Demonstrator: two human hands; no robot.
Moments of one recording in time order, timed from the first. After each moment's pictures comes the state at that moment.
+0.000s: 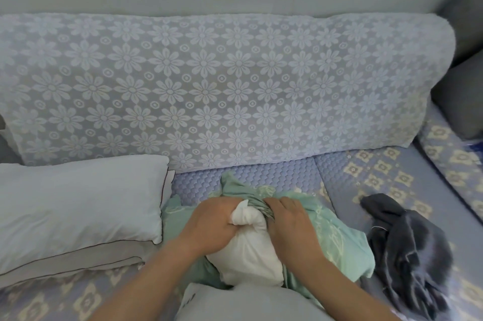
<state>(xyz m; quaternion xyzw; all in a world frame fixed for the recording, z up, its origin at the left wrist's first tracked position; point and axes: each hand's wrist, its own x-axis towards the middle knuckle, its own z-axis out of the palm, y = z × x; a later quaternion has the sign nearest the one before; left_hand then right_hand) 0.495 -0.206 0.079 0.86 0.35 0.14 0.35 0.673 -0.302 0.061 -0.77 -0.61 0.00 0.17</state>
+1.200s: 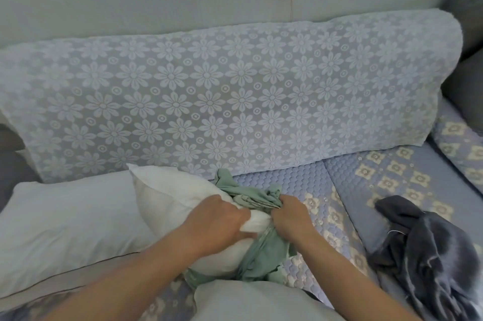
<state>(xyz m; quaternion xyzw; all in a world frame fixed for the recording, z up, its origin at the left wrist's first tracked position) 0.494 -0.183 0.116 0.98 0.22 -0.02 -0.01 0.675 -0.249 0.086 -0.83 -0.35 0.38 0.20</state>
